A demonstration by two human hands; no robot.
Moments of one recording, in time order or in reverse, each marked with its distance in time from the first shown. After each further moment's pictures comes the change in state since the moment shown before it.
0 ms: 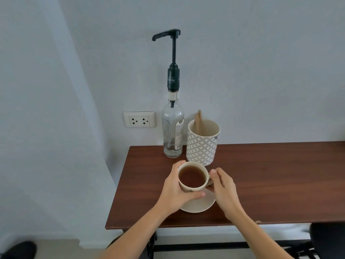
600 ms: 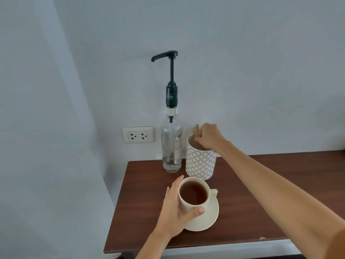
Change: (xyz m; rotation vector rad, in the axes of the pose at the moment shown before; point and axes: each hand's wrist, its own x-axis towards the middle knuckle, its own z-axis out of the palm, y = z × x) left_hand -0.010 -0.001 0.001 0.038 0.044 0.026; right_hand 0.159 -0.132 0.012 -0.809 -0.135 -0.193
